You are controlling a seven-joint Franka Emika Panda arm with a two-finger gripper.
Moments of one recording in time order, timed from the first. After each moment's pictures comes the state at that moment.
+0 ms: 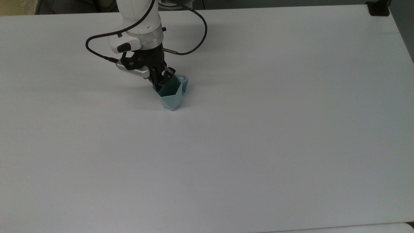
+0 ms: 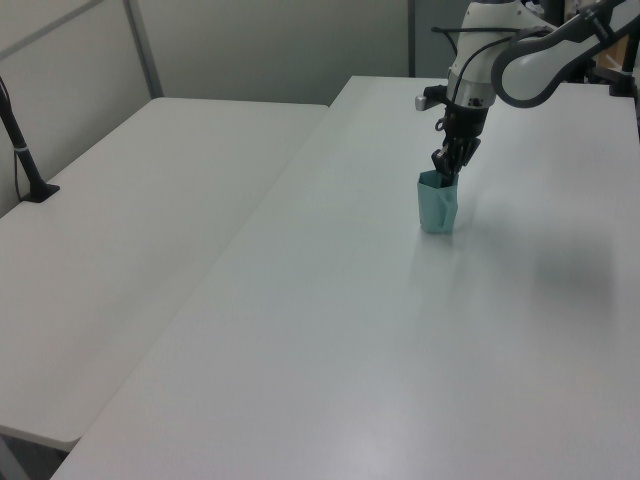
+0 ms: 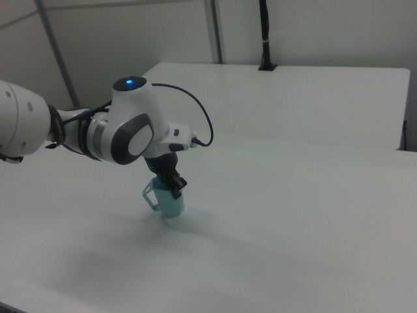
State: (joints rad) arm 0.33 0.09 -0.20 -2.16 0.06 2.43 0.37
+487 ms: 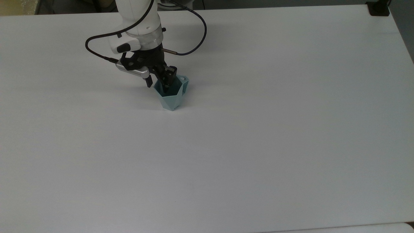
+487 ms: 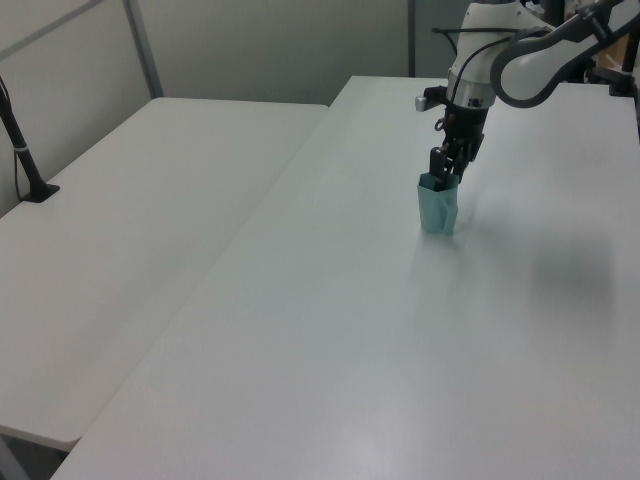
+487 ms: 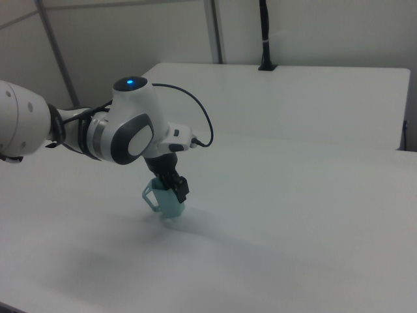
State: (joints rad) arm 0.33 0.09 -0.20 -2.16 0.07 2.43 0.36
